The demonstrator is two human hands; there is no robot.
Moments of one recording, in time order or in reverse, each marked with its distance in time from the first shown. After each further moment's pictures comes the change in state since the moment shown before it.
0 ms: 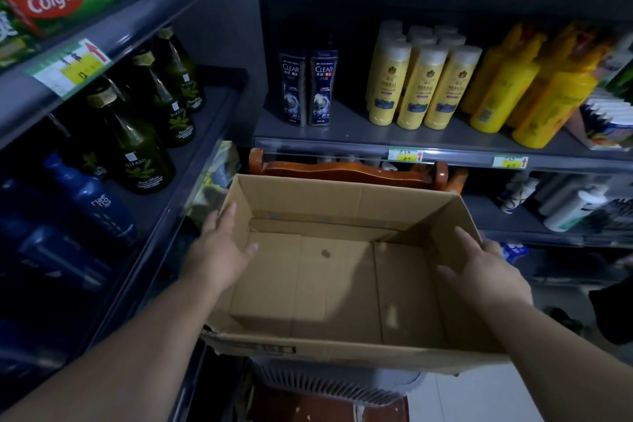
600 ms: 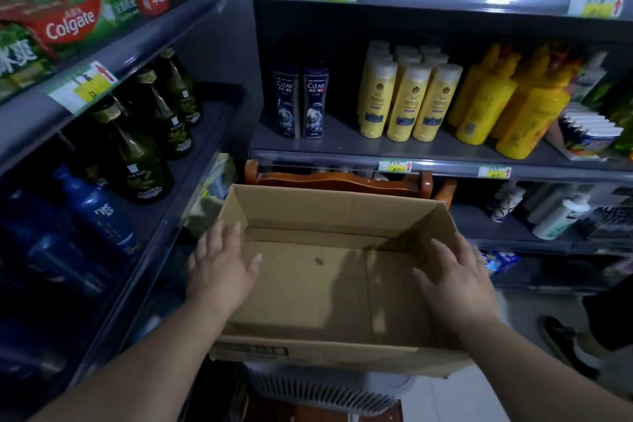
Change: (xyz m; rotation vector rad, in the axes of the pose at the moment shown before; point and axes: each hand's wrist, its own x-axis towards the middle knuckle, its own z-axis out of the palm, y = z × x) left_hand -0.032 0.011 0.008 0.110 0.089 0.090; right_hand -0.023 -0.002 0.013 0.133 0.118 -0.126
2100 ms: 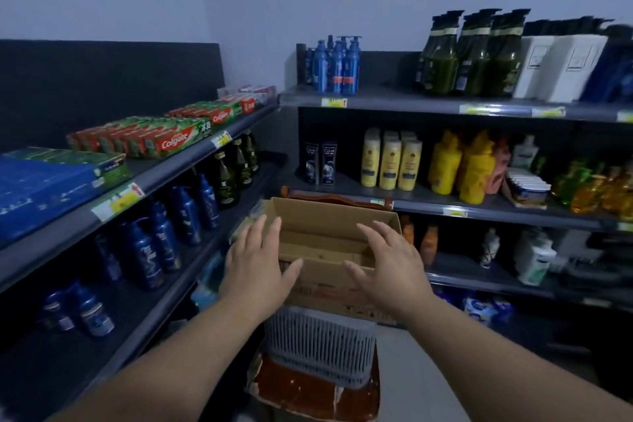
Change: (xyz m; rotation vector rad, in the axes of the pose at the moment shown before) left_hand -0.355 0.055 -0.105 -0.043 0.321 0.169; right_hand -0.273 0.017 -0.149 0.166 0.111 -0.554
